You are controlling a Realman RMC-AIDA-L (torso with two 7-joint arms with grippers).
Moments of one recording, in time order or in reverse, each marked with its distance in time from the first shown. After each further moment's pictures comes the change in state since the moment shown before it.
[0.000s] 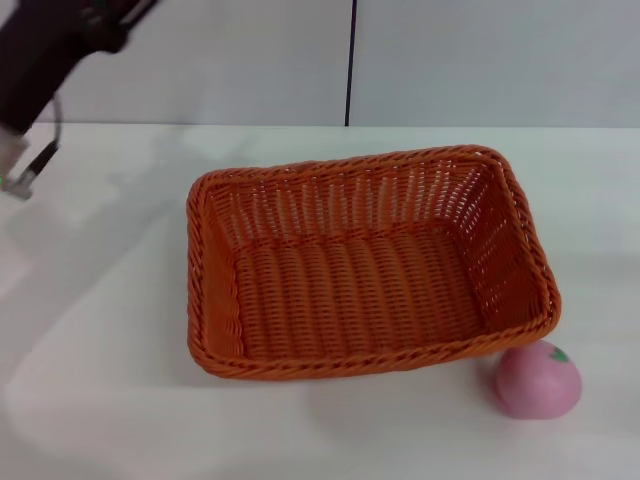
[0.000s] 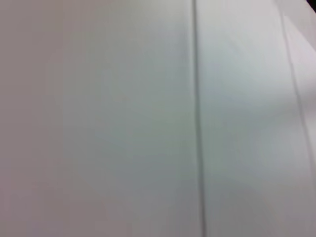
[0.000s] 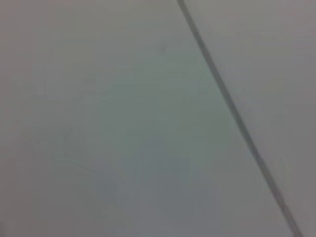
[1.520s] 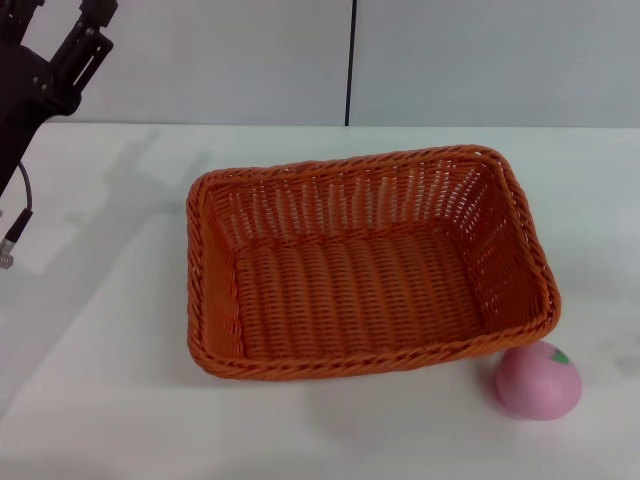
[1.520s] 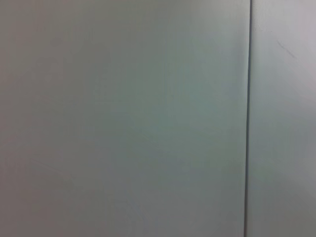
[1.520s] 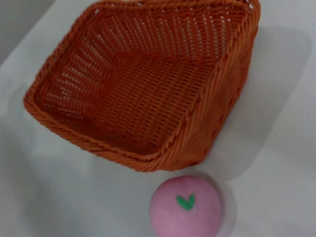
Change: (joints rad) left arm 0.041 -0.002 -0.002 -0.203 -0.112 0.094 0.090; right arm 0.257 -0.129 -0.523 -0.632 -0.946 -0.320 0.840
